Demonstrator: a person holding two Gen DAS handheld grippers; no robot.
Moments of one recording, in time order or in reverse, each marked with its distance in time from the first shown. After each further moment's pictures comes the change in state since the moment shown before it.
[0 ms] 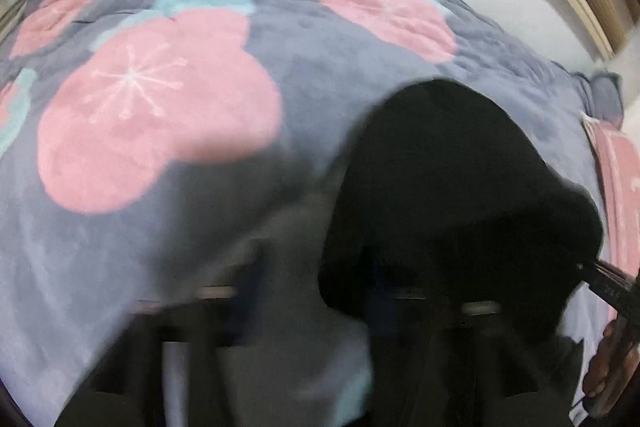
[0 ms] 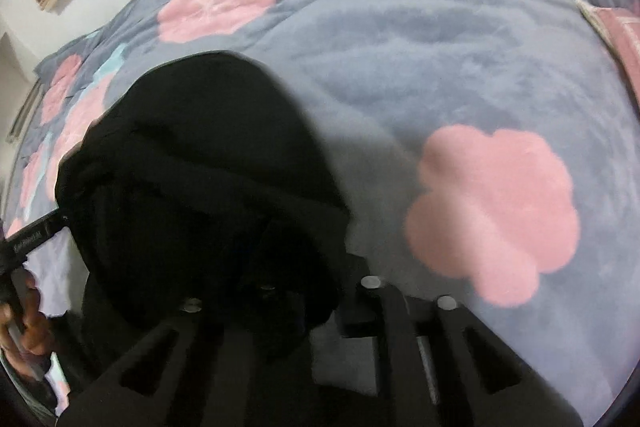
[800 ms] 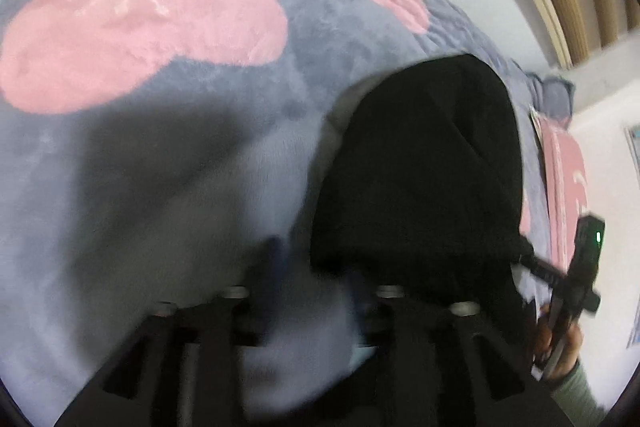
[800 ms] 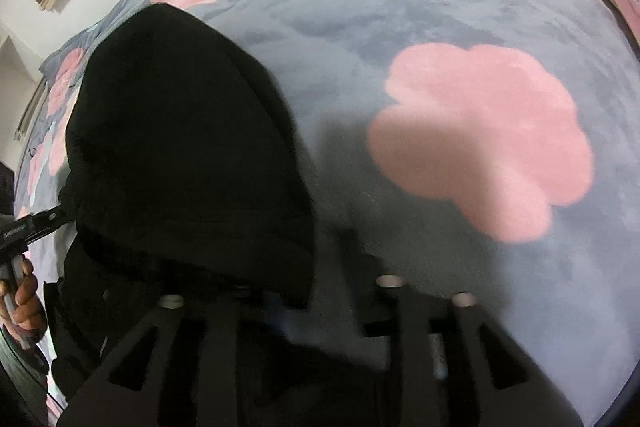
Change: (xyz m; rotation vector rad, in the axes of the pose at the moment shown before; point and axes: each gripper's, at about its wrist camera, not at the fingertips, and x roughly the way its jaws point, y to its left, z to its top) left arm 0.007 0.038 -0.044 -0.010 0.119 -0.237; right arm 0.007 -0.035 -0.052 0.027 0.072 0.045
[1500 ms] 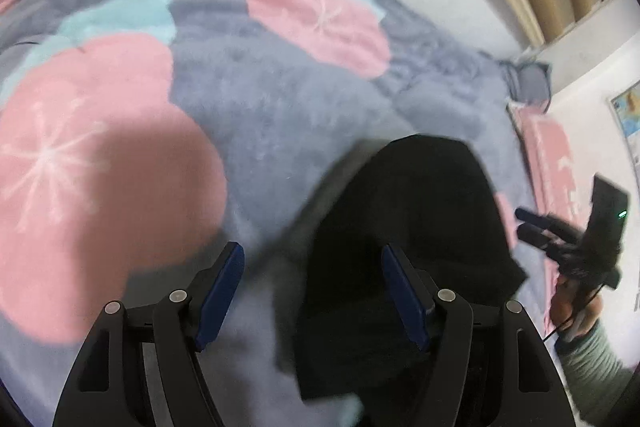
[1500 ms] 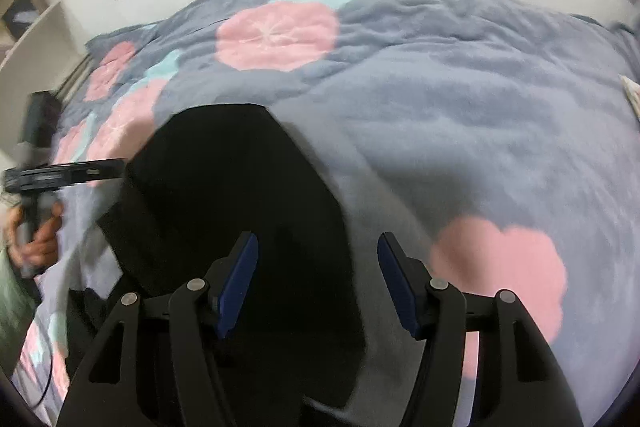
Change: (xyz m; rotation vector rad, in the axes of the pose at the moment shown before) left arm 0.013 -0.021 0.105 0.166 0.013 -0.060; right arm -0.020 0.051 0.091 -0.254 -0.087 0.098
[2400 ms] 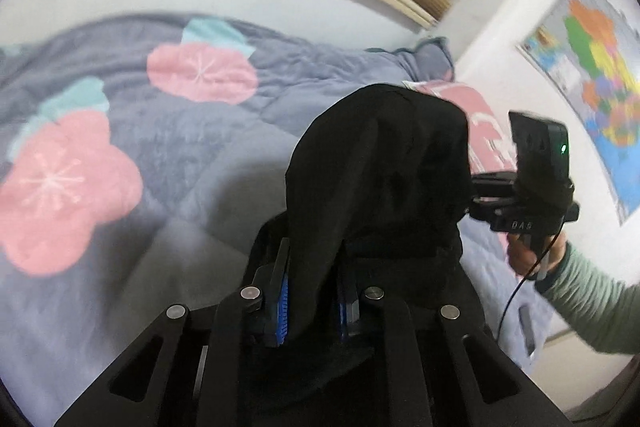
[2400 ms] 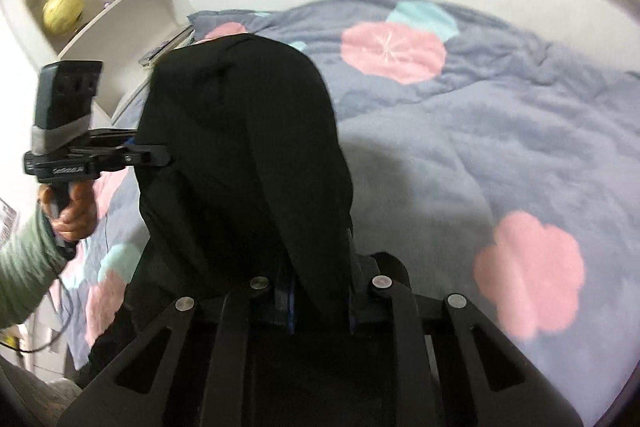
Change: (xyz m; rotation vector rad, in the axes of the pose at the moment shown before) left arm -0.127 -0.121 -0.110 0.275 -0.174 -0.080; right arm -0.103 0.071 -0.062 -0.198 -0.049 0.192
